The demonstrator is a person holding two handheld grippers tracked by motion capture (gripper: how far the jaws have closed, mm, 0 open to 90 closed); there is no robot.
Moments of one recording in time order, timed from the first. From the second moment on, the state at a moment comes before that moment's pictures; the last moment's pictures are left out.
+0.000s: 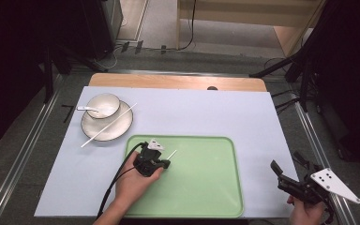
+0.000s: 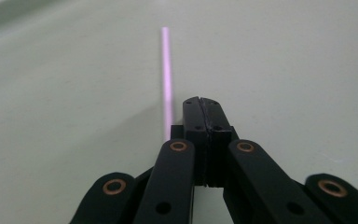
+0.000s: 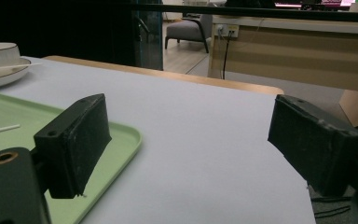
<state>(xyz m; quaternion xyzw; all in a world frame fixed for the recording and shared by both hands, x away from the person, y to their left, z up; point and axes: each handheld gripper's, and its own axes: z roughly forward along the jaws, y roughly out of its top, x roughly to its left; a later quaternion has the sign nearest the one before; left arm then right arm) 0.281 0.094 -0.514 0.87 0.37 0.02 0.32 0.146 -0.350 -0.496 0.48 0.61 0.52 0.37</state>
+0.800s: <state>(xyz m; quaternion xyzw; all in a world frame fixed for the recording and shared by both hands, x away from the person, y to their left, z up) 0.292 0.181 -0.511 0.83 0.46 0.04 0.32 0.143 -0.351 -0.495 0.48 0.60 0.52 0.37</state>
